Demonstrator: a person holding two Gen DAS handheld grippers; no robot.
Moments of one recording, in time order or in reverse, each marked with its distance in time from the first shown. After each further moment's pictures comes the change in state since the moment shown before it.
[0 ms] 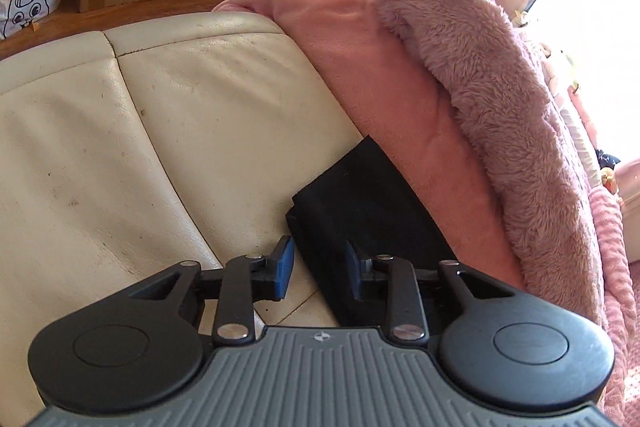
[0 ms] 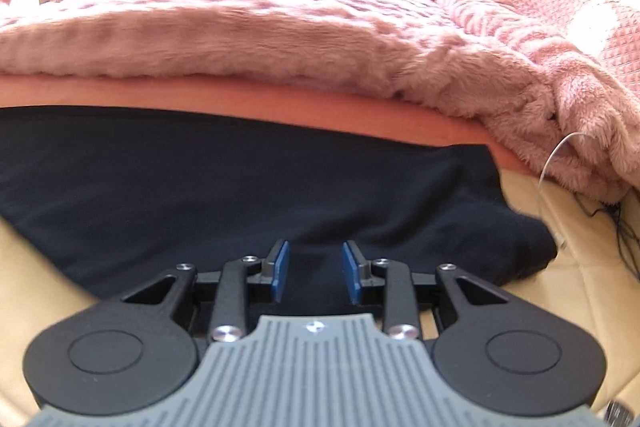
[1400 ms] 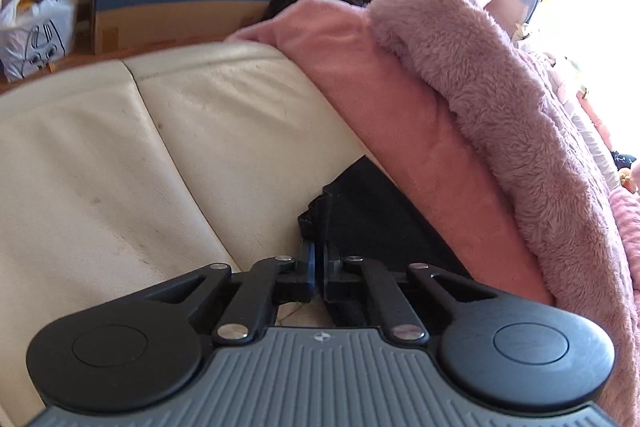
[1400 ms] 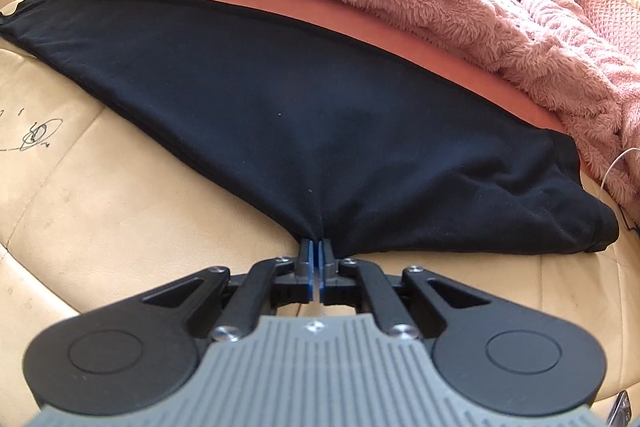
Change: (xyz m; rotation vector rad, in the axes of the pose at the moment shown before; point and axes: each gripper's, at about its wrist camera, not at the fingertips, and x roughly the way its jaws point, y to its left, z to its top) left arm -0.019 -0.008 -0.020 0.083 -0.132 0.079; right arm -0.006 0.090 -0.040 -0.225 0.146 0.067
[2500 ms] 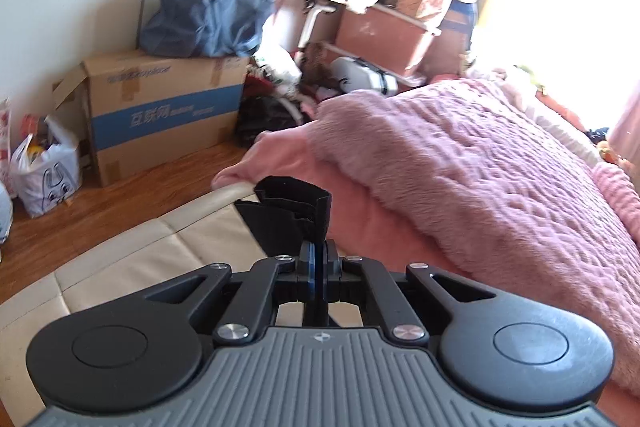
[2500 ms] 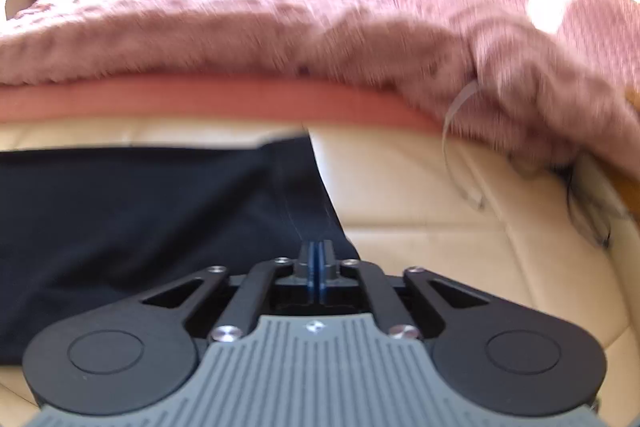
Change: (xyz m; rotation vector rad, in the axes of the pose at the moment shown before) left arm -0.153 -0.059 0.015 0.267 -0.226 -0.016; right arm -0.008 -0.183 -0.030 0.350 -0.091 -0.160
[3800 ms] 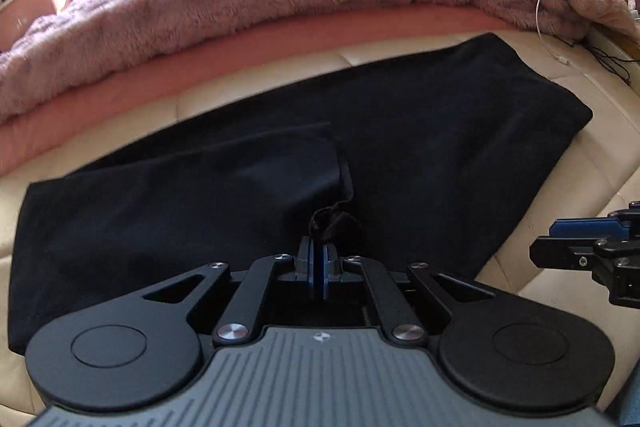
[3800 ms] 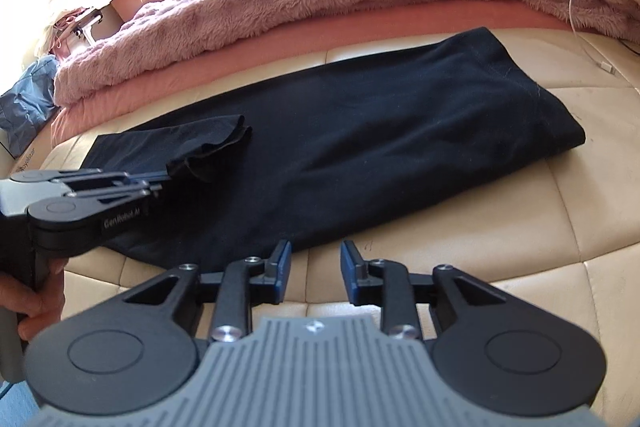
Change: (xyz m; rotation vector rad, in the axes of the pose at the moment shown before) left arm -0.060 -0.269 -0.336 0.907 0.410 -0.473; right arm -0.083 0.118 -0.065 0.138 0.099 0.408
